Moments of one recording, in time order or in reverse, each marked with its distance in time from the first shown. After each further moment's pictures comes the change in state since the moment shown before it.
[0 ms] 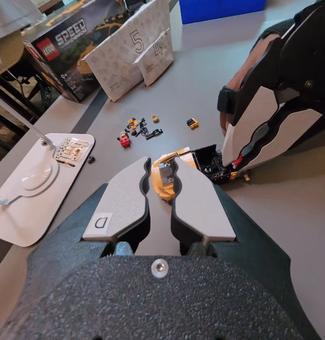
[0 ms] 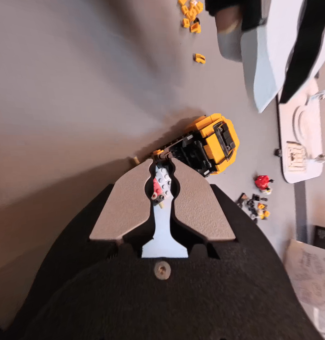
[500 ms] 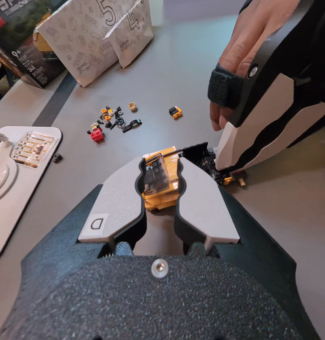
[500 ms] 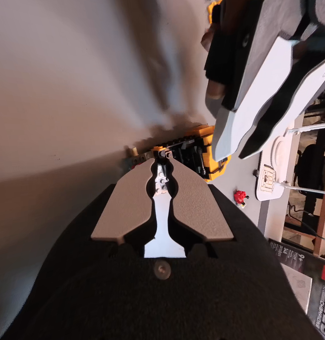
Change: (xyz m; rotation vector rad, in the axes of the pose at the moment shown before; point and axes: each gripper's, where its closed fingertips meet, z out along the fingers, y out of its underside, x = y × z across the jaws) left arm 0.025 0.016 0.028 -0.075 0.084 -0.009; right arm -0.005 -0.004 0.001 -0.035 0.030 -0.247
